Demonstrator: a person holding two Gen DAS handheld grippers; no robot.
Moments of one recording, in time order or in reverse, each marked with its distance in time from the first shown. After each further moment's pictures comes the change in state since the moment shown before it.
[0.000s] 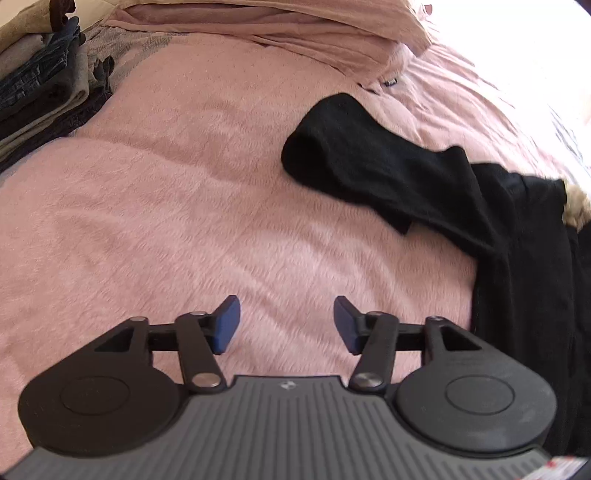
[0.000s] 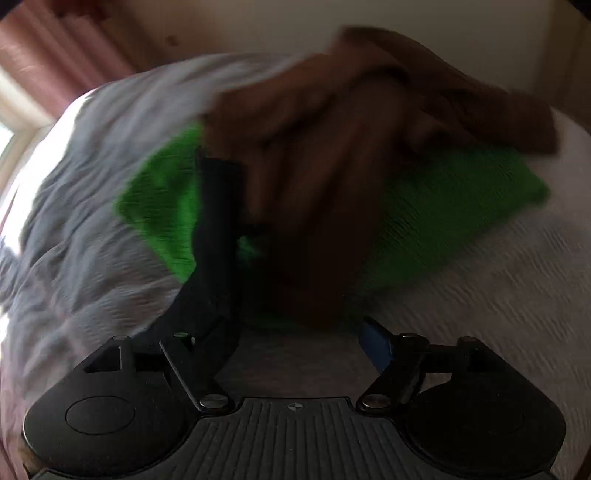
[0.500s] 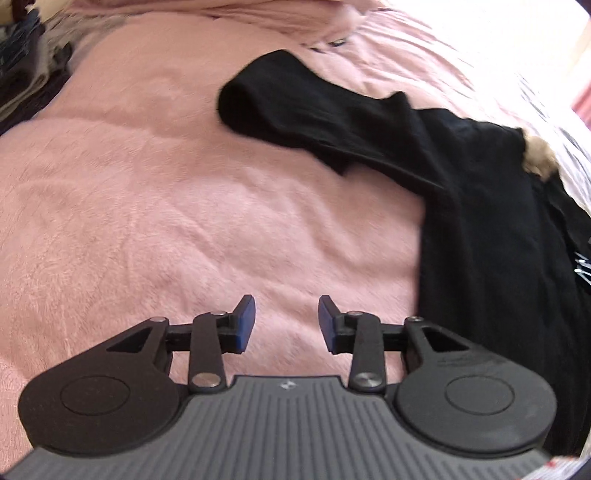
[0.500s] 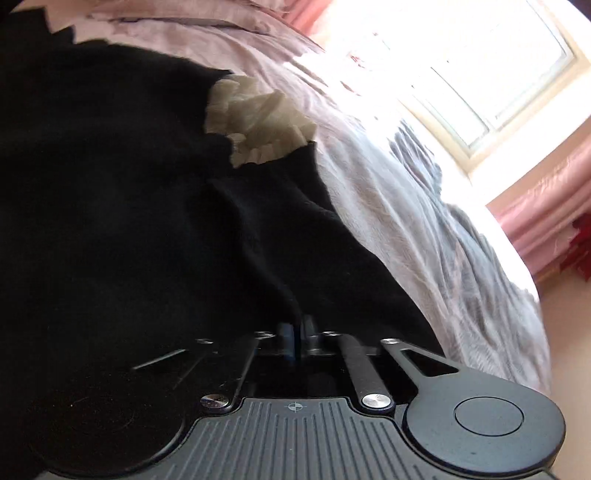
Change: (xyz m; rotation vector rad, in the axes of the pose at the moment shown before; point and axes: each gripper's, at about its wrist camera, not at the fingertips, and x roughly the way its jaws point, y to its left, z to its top) left arm -0.007 -0.029 -0.033 0.063 0.100 -0.058; right arm 0.064 0.276 -0.358 -1.792 -0.449 0.310
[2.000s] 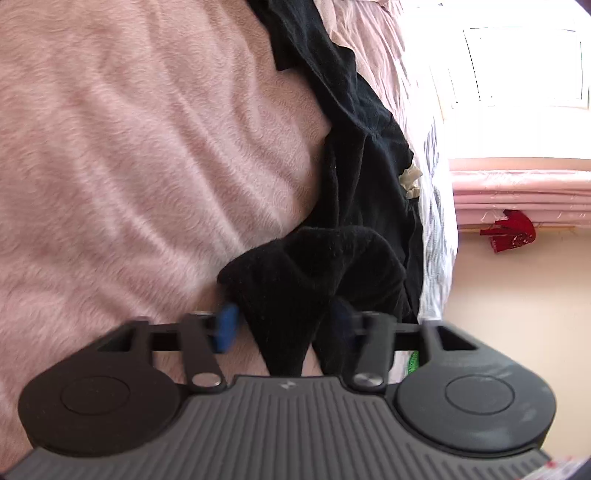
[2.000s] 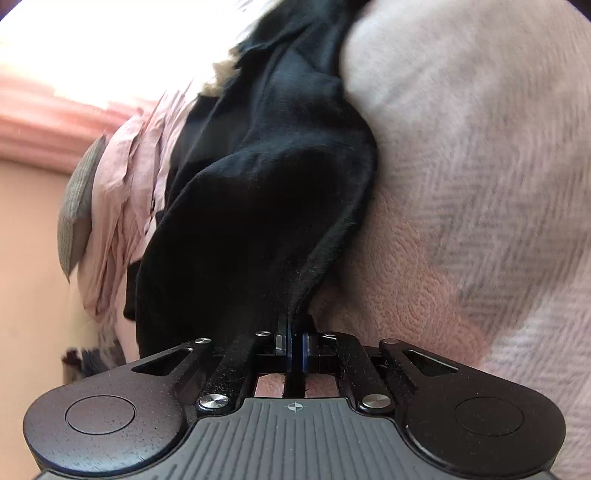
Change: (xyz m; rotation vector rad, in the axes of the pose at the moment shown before) left arm 0.019 0.024 -0.055 -0.466 0.228 -0.690; right arm -0.177 0.104 -0.138 1.362 0.182 0.671
